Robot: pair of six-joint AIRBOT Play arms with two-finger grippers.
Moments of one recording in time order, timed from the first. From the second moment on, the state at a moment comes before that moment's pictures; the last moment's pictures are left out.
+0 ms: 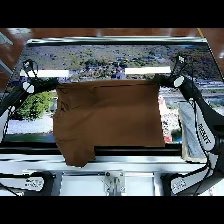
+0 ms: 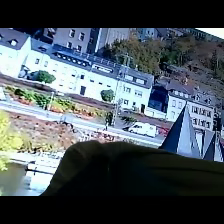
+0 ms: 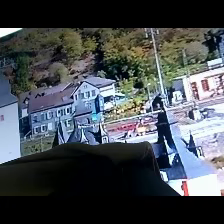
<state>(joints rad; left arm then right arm) 0.07 -1.56 1.18 1.17 -0.37 -1.47 -0.03 -1.73 1.37 -1.16 0.43 1.46</state>
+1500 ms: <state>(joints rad) 0.29 -1.37 1.15 1.30 -1.37 -1.45 -0.30 -1.50 1.34 -1.33 1.47 1.45</state>
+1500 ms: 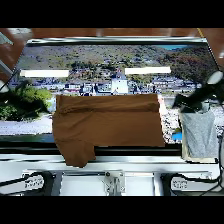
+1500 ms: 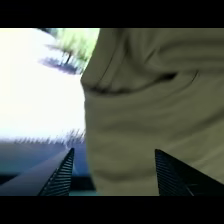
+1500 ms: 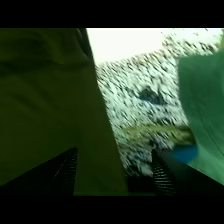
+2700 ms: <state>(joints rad) 0.36 -1.23 0.47 0.94 -1.19 -1.07 -0.55 -1.28 0.94 -1.06 1.35 1.35</state>
